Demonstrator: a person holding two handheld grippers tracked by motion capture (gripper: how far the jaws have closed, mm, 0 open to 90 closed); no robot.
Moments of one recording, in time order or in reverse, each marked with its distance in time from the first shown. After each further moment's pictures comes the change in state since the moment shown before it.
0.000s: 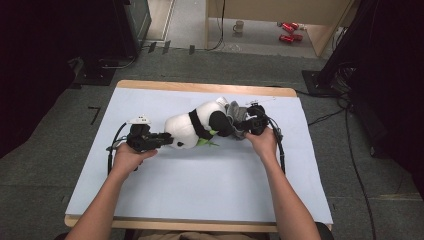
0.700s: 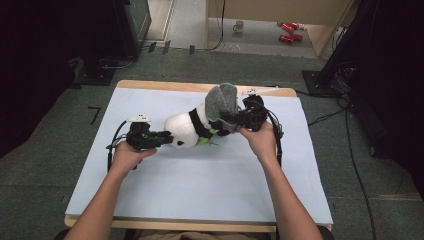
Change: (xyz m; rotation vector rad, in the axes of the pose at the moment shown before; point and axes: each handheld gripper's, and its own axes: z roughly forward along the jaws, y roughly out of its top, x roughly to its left) left arm -0.003 0.006 -0.003 0.025 0.017 0.021; right arm 0.084 0.021 -0.054 -0.126 0.133 -0.139
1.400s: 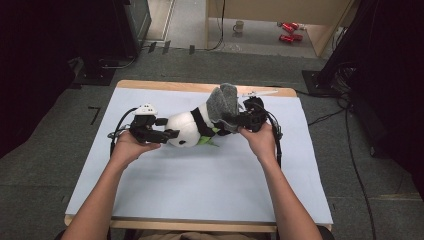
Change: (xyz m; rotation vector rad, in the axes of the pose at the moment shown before) left arm -0.012 0.031 -0.006 -0.019 0.064 0.140; right arm -0.015 -0.007 0.006 -0.003 -0.027 0.019
